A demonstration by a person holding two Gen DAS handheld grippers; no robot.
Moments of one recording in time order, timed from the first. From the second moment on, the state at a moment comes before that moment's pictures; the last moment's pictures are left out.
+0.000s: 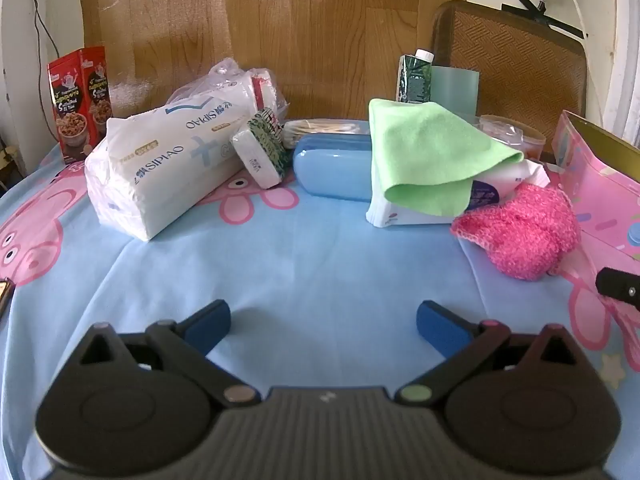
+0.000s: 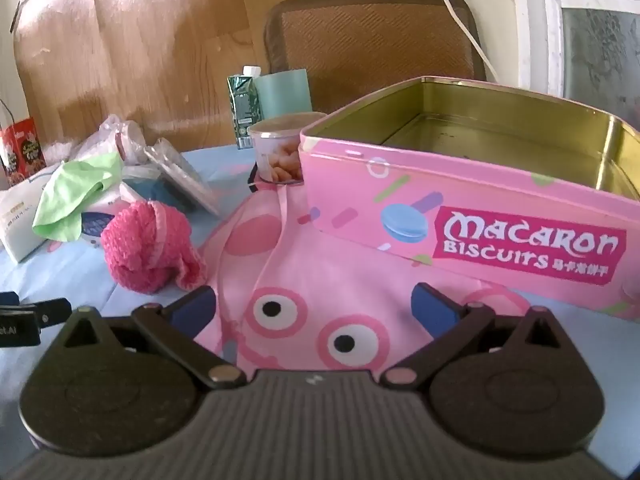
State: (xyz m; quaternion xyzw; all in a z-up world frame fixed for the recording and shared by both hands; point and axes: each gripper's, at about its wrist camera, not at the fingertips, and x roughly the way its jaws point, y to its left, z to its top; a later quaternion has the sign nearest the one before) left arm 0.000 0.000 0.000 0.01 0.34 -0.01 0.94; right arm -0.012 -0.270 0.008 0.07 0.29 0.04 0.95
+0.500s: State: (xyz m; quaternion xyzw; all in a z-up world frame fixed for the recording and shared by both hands) left arm -0.008 0.054 0.011 -0.07 0.30 0.02 0.95; right arm -0.031 -0.238 0.020 0.02 0.23 0.13 0.96
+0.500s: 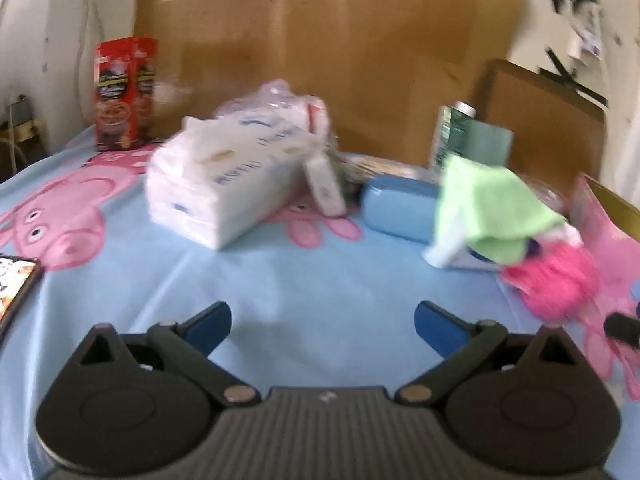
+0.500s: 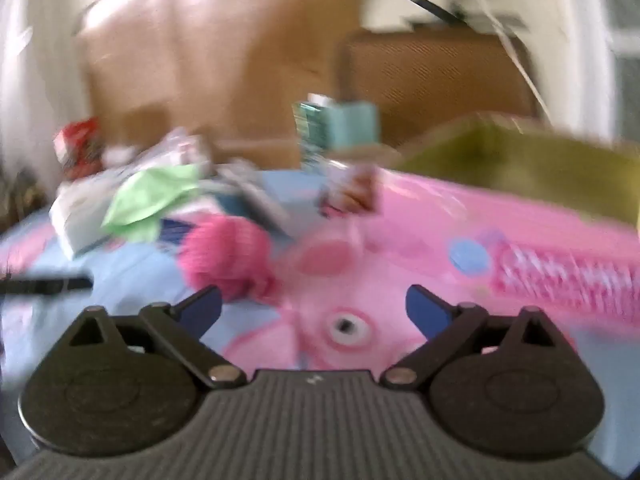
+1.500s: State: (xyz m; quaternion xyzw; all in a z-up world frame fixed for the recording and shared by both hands) left arm -0.020 0.033 0.017 -0.09 0.35 -0.17 0.92; right arm -0.082 -0.184 0.010 -0.07 0.27 0.24 0.93
